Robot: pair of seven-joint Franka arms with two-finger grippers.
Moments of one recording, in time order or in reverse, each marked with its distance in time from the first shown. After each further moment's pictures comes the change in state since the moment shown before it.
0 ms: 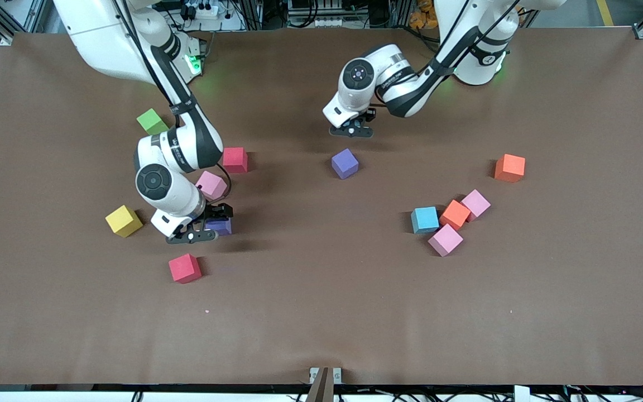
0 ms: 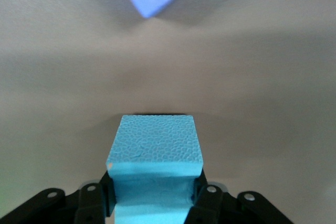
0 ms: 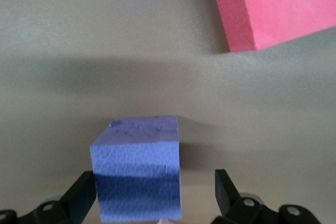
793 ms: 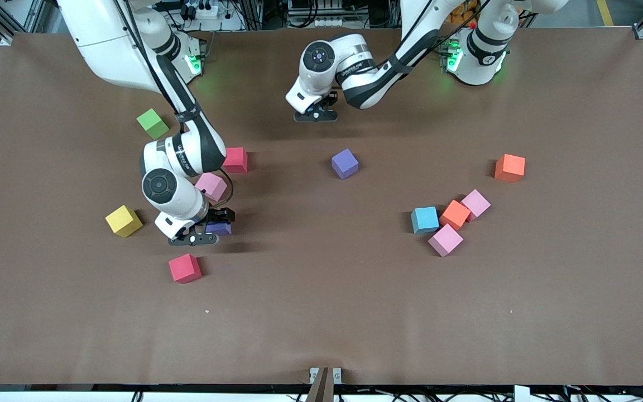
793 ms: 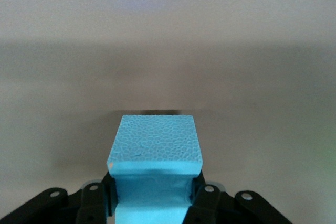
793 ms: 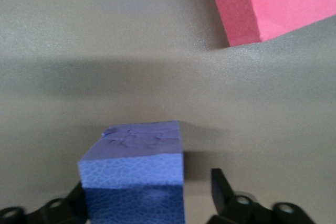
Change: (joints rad) left arm -0.159 0.150 0.003 0.202 0.007 0.001 -0.187; right arm 0.000 0.027 0.001 0.002 0.001 0.017 0.049
